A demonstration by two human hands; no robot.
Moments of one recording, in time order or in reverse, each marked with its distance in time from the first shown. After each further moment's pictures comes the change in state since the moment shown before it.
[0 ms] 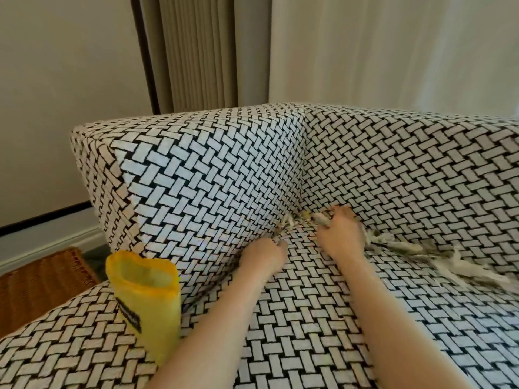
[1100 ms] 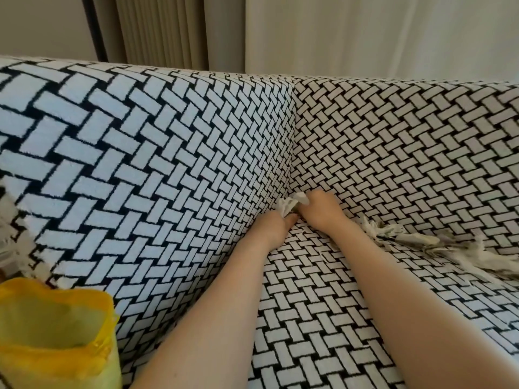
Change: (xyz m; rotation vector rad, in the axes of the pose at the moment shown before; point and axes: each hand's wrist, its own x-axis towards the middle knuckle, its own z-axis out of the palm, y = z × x) left_hand 0.090 0.018 0.018 -0.282 -0.091 0.218; right_hand 0.067 -0.004 0.032 0.015 -0.179 -0.104
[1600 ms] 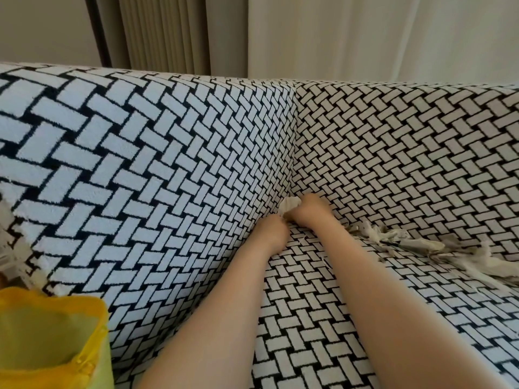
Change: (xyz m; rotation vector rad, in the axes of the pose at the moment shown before) left_hand -0.001 0.002 -0.001 0.063 0.073 -0.028; right_hand 0.014 -0.021 0.013 0.047 -0.081 0.274
